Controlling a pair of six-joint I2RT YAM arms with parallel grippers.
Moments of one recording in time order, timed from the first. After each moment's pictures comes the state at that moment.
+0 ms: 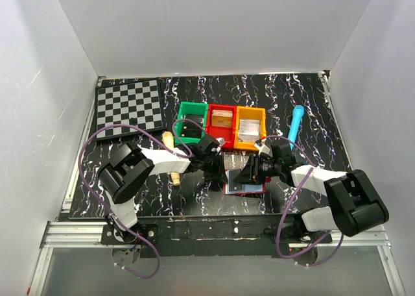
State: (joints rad) left arm -0.86 1.81 0.93 -0.05 0.33 -0.80; right arm 0.40 1.35 0.38 0.15 -0.80 0.72
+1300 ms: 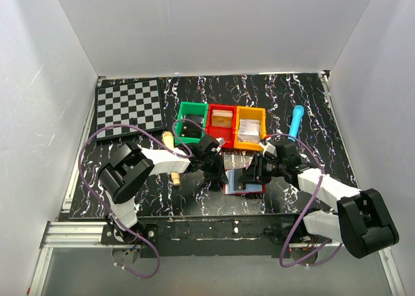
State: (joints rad) left arm -0.86 1.81 0.93 -0.05 0.33 -0.80; right arm 0.38 1.17 0.41 -0.07 -0.73 0.64
